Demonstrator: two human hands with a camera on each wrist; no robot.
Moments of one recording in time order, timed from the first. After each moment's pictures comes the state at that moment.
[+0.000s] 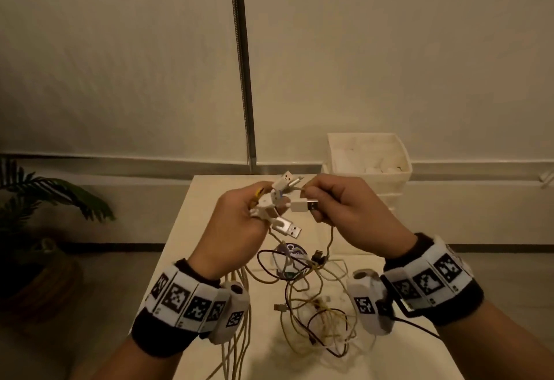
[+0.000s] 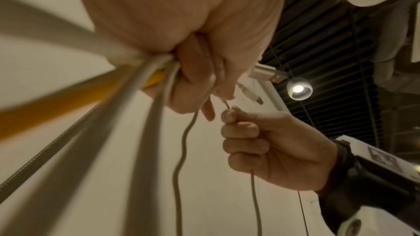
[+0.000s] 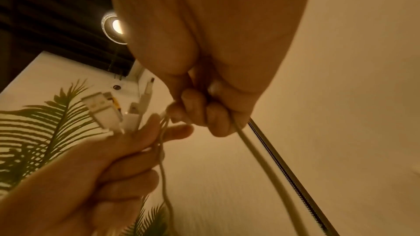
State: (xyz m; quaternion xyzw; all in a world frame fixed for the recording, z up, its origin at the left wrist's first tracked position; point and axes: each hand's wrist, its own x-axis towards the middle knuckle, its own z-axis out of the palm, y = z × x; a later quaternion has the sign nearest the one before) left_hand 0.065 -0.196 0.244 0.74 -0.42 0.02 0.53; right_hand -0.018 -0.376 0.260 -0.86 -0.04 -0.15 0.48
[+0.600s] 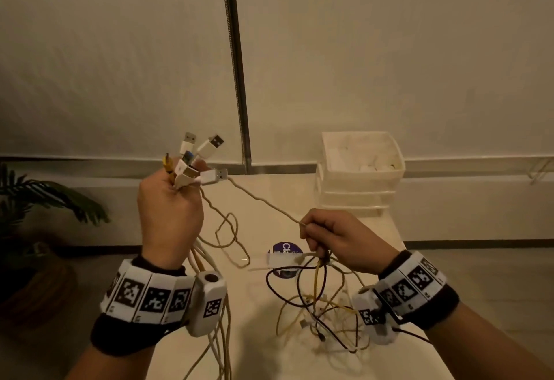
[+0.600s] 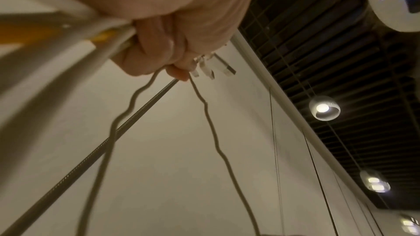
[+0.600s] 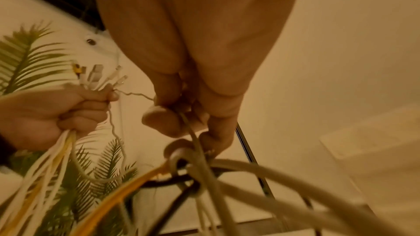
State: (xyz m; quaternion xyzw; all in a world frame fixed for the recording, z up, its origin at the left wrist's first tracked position) left_hand 0.097 -0.160 0.249 0.76 -0.20 0.21 0.59; right_hand -0.029 -0.388 0.209 -0.85 0.00 -0.01 0.52
